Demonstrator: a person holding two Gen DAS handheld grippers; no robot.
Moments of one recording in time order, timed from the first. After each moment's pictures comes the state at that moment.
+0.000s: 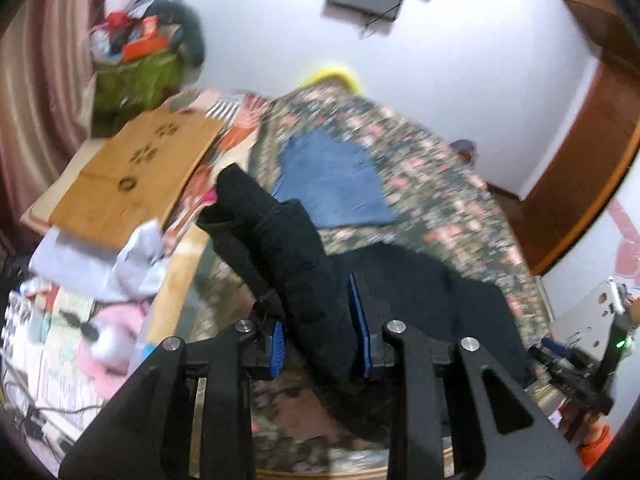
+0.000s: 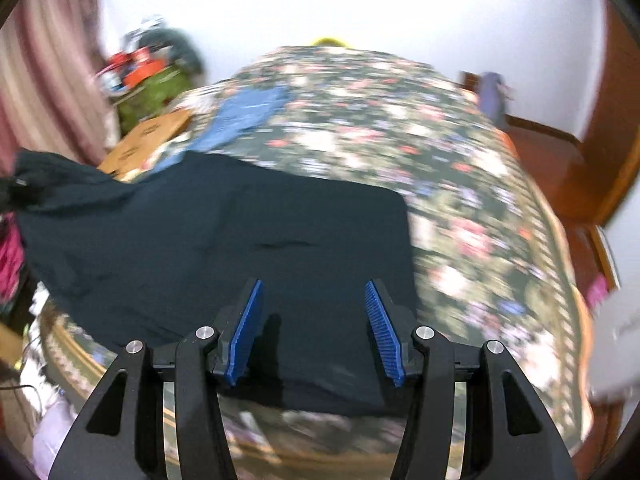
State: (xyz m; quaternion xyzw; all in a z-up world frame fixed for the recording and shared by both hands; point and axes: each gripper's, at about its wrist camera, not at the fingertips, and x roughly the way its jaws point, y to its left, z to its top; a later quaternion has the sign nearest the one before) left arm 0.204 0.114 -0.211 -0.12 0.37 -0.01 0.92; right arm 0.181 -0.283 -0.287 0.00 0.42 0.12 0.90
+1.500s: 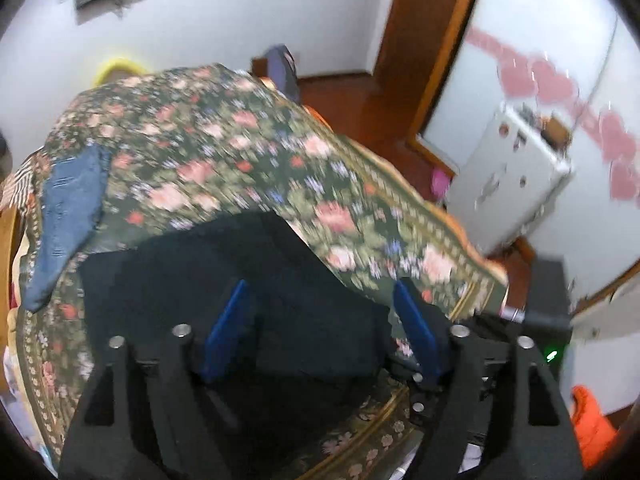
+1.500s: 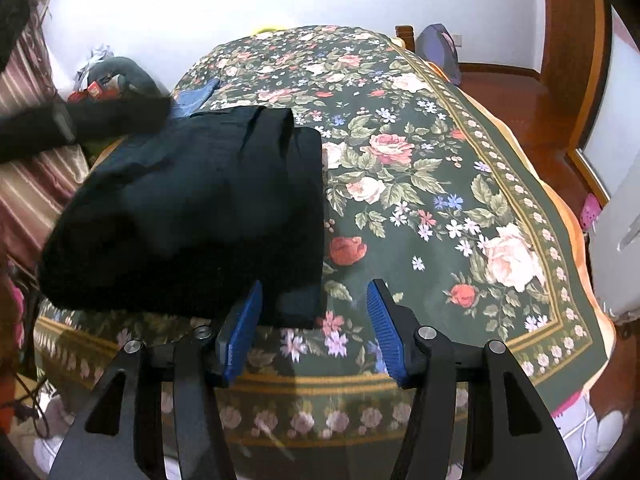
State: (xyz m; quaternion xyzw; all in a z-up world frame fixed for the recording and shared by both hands) left arm 0.246 -0.180 -0.236 0.06 0.43 -0.29 0.85; right arm 0.150 -0.338 -0.324 0.07 0.45 0.09 0.88
